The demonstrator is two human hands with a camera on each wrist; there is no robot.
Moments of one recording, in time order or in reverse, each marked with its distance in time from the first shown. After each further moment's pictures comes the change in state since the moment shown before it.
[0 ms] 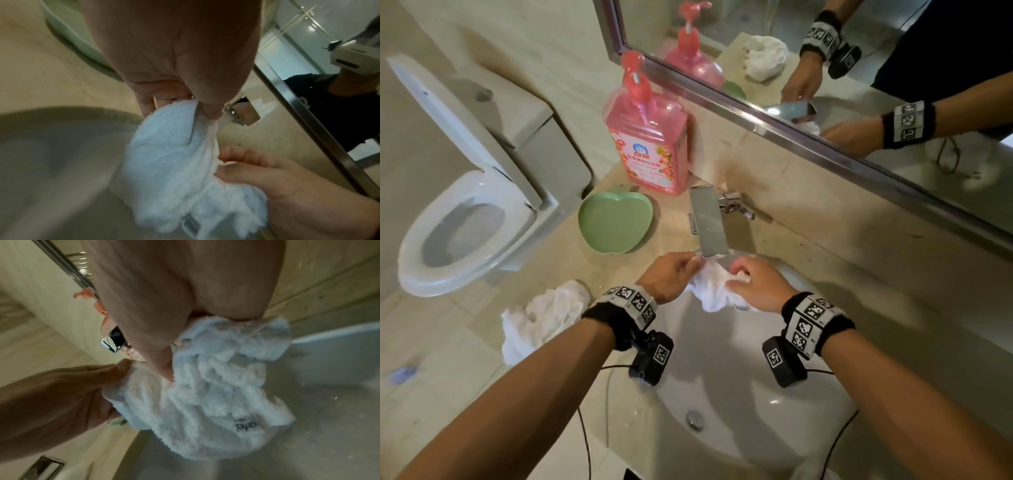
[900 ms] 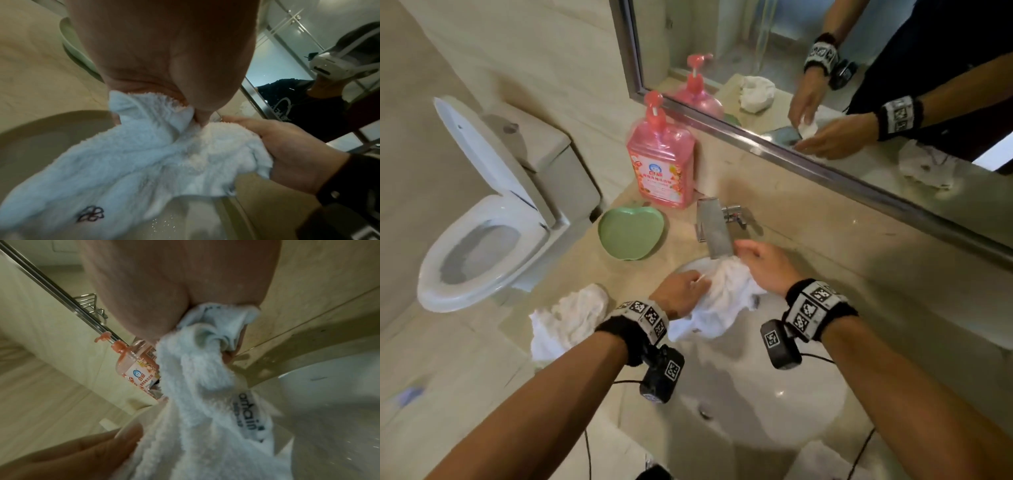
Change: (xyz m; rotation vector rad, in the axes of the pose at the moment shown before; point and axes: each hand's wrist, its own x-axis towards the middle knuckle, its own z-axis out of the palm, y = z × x) left_hand -0.058 0.034 -0.003 0.058 -0.086 -0.141; right_hand -0.035 -0.046 -0.022 0.100 0.188 -0.081
